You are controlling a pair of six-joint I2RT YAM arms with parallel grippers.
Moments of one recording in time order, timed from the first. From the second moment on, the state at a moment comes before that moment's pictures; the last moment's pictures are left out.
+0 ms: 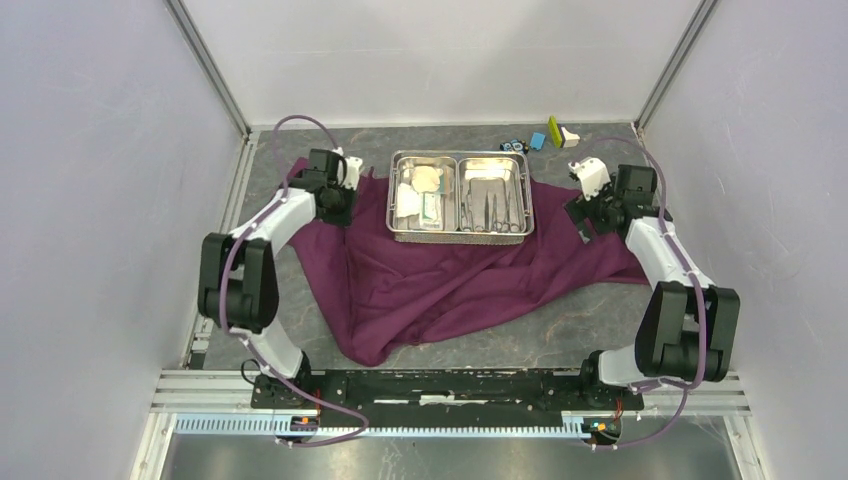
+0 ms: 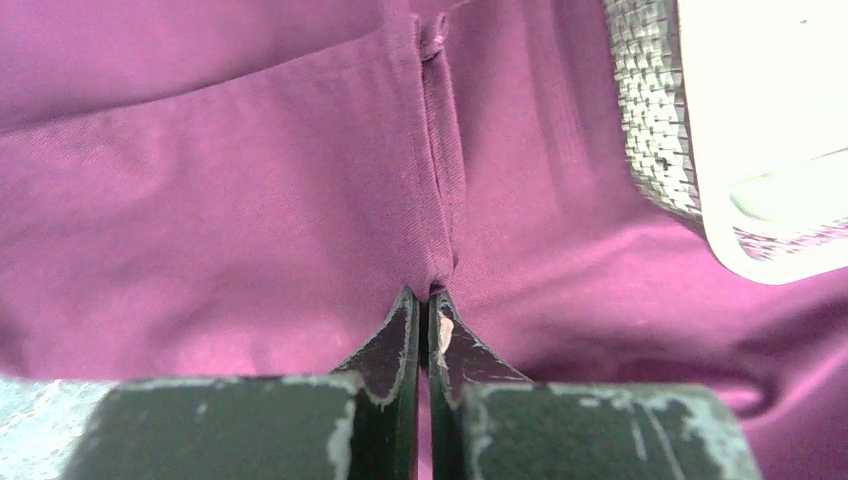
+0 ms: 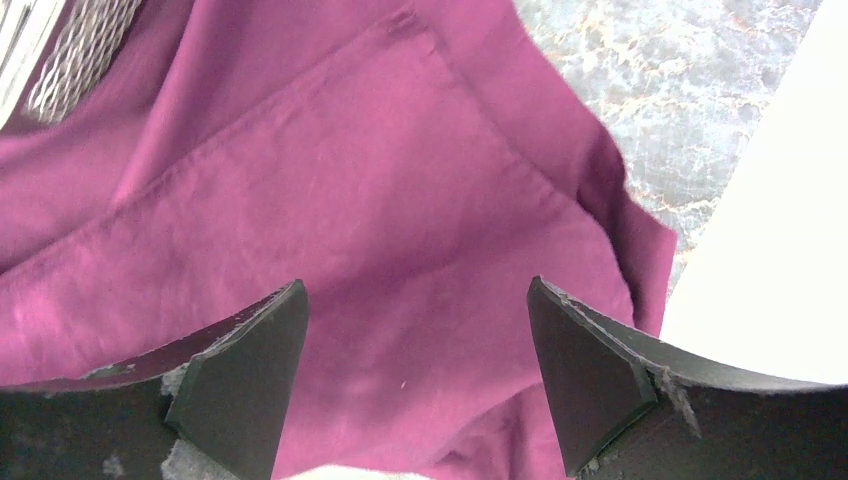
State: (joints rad) left arm -0.18 1.73 1.20 -0.52 0.08 0.12; right arm -0.14 1.40 0.93 -0.36 -0.18 -0.67
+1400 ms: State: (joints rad) left arm -0.13 1.70 1.14 -0.49 0.16 0.11; right arm -0.05 1.84 1.11 -0.19 -0.01 -0.39
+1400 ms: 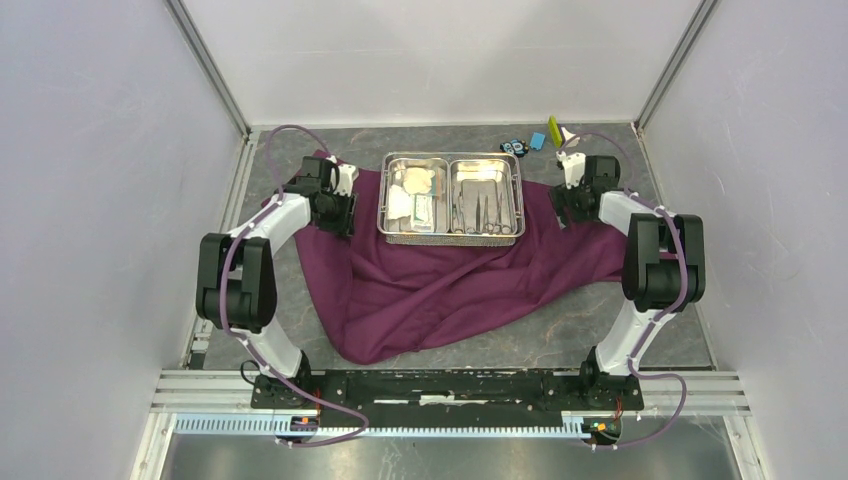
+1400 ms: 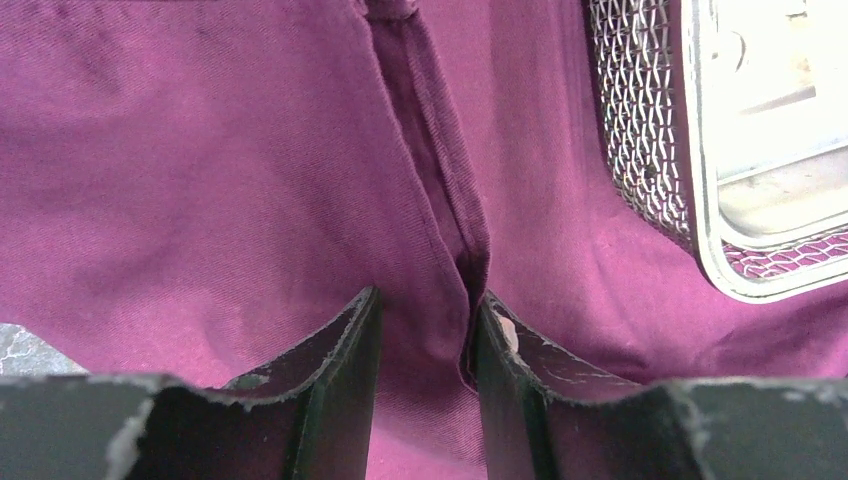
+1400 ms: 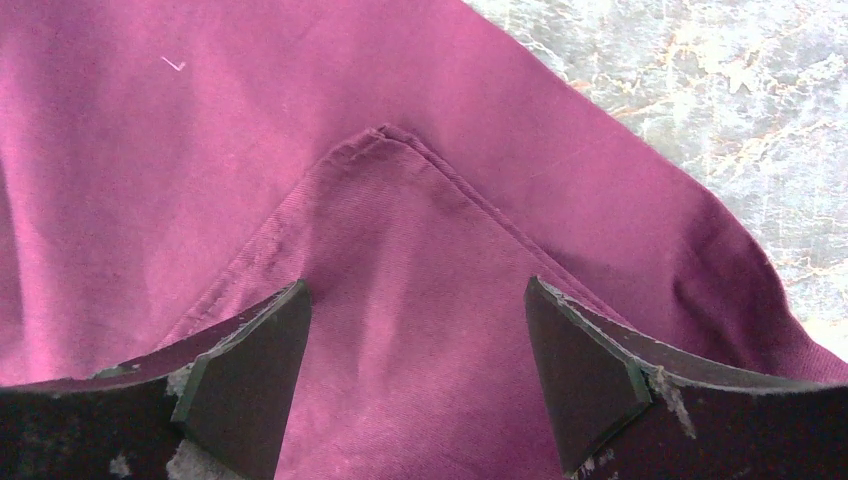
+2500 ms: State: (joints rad) left arm -0.10 1.73 1.19 -0.54 0.25 0.11; right arm -0.08 1.83 1.10 -0.16 -0.04 -0.42
